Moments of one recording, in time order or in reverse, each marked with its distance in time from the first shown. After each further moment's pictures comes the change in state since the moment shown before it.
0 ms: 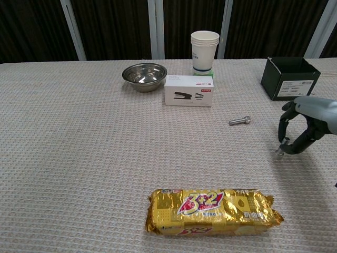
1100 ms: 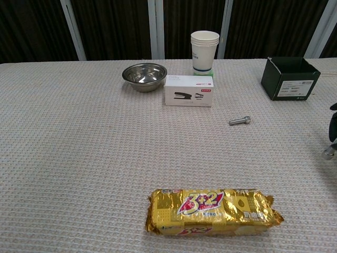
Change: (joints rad) left arm 0.002 -0.005 0.001 -0.005 0.005 0.008 0.015; right arm -0.098 0.234 -0.090 -0.030 -0.062 -0.098 0.220
